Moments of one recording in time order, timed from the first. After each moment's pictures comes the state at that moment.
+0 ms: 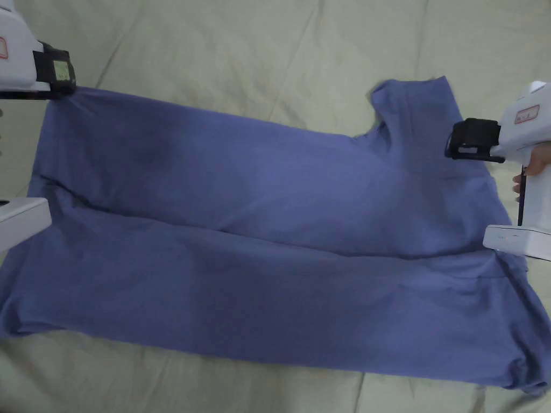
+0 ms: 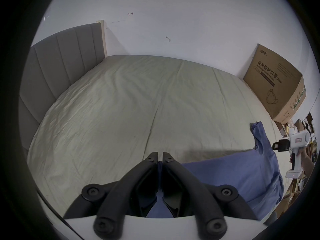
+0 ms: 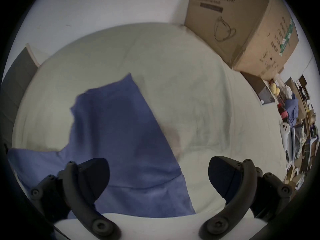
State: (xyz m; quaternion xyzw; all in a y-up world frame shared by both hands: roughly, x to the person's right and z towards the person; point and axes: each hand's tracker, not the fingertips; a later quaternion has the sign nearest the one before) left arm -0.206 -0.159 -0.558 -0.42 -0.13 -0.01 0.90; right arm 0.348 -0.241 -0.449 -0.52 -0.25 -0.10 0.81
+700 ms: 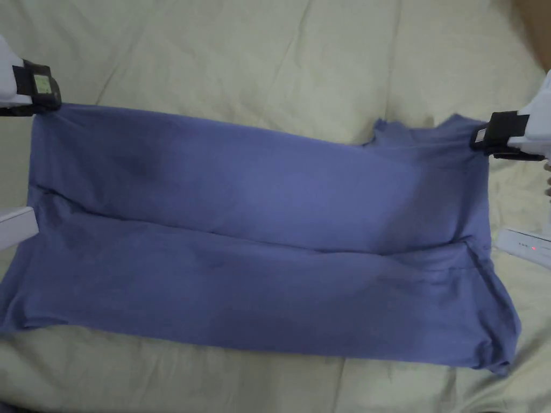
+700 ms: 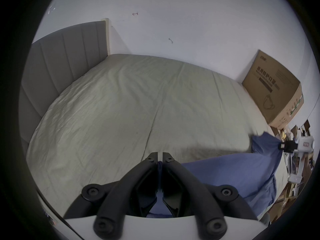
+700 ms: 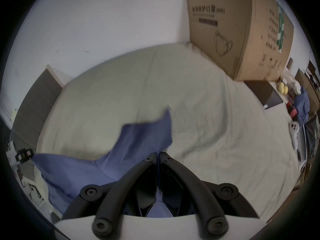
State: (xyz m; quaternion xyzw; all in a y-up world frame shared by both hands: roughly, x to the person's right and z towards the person) left arm -0.229 -0.131 -0.534 -0.41 -0.13 0.03 0.90; right arm 0.341 -0.136 -0.363 -0.40 -0.14 -0.14 0.89
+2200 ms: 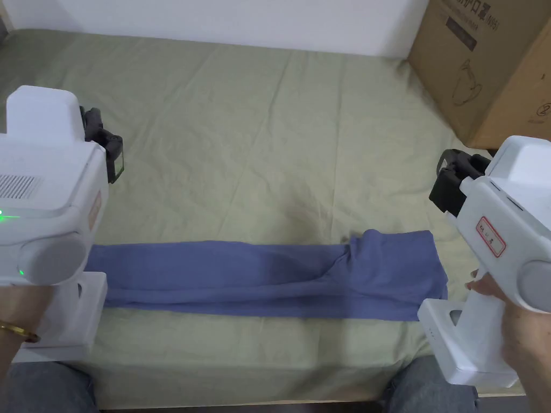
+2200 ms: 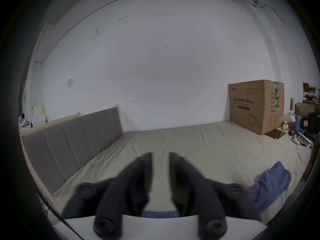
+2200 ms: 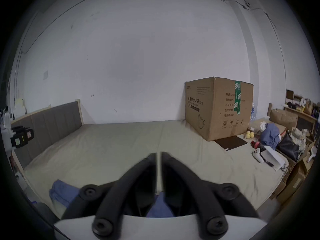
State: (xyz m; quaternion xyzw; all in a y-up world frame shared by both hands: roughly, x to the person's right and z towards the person) left arm -0.217 -0.063 -0.274 -0.07 -0.12 -0.07 0.99; right arm 0.134 -0.060 -0.121 -0.11 -0.22 -0.04 0.97
